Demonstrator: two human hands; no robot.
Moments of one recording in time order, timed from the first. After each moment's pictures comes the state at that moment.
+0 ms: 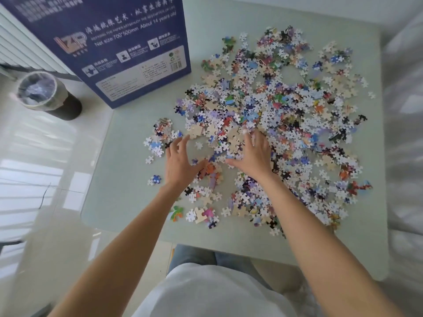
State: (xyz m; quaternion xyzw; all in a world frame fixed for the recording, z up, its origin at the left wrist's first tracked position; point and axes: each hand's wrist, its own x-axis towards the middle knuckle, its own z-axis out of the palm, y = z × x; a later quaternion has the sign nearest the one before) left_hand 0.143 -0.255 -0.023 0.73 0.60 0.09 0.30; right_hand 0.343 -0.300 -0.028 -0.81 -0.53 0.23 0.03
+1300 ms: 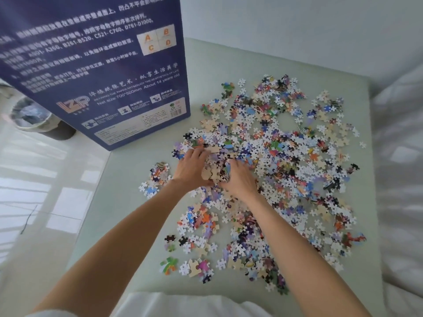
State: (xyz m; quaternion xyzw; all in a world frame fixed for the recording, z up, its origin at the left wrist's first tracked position) left_hand 0.202 -0.140 -0.023 0.86 0.45 -0.09 0.23; right_hand 0.344 -0.218 -0.017 -0.78 -0.56 0.27 0.02
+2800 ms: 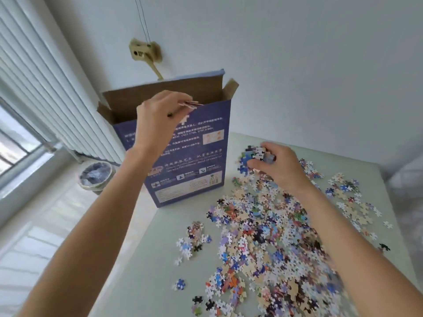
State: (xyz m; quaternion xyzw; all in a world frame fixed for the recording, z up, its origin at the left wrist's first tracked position) left_hand 0.103 -0.045 0.277 0.79 0.39 0.47 0.00; right_hand 0.345 -0.157 0.236 -0.65 -0.60 0.28 0.38
